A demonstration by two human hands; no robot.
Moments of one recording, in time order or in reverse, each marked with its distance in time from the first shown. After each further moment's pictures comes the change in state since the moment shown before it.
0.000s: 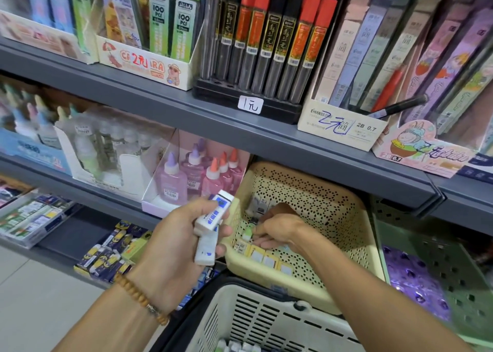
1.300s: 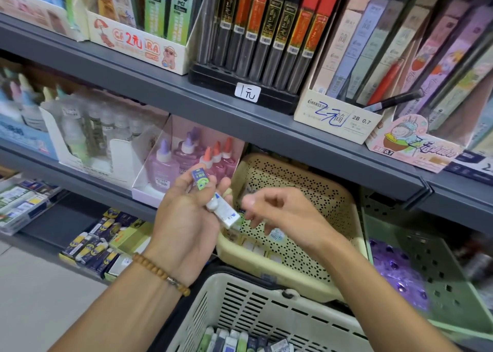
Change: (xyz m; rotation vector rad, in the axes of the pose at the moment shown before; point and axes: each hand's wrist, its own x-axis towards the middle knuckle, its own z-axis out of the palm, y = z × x) left_hand 0.017 -0.010 0.018 -0.401 0.003 0.239; right_hand -0.090 0.005 -0.010 0.054 0.014 -0.640
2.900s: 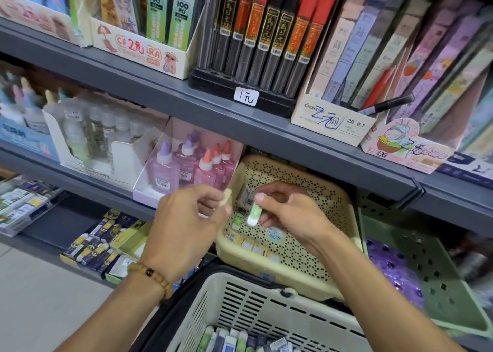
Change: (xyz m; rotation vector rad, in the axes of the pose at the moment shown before) left_hand -0.008 0.009 -0.022 1.402 0.012 0.412; right_hand 0.018 0.017 -0.007 0.173 0.166 0.079
